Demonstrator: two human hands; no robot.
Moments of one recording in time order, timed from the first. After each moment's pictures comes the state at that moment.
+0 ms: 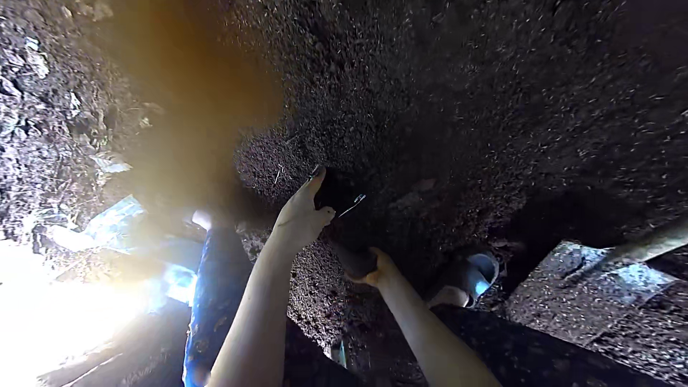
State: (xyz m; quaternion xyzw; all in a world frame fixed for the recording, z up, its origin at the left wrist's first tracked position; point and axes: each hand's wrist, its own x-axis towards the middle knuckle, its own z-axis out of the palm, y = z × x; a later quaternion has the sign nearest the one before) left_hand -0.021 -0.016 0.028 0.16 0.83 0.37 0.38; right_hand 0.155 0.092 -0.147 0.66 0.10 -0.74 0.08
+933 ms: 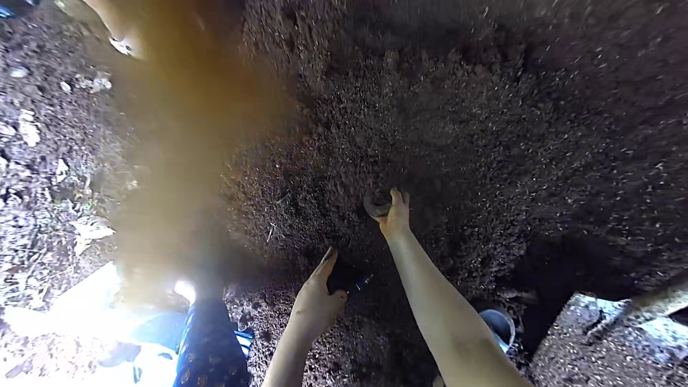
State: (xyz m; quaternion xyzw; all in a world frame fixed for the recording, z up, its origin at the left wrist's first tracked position) left_hand -0.020 -0.001 -0.016 0.17 0.81 0.35 0.44; right_hand -0.038 0.253 -0.146 0.47 0.36 -0.75 -0.28
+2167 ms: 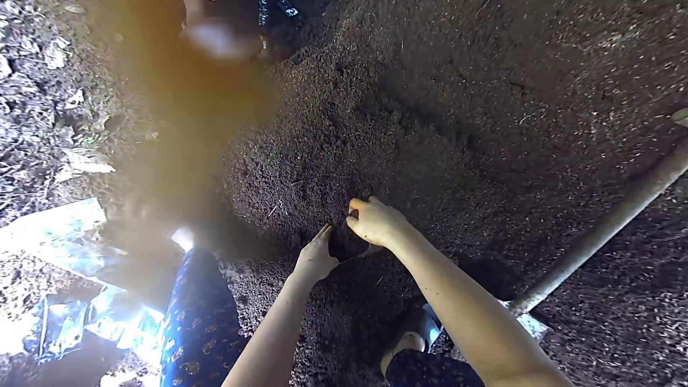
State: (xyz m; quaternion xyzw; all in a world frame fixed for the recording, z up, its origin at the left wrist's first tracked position) left_hand 0.000 -0.022 -0.020 0.25 0.84 0.32 0.37; right_hand 0.019 0.119 0.104 0.22 0.94 -0.09 0.26
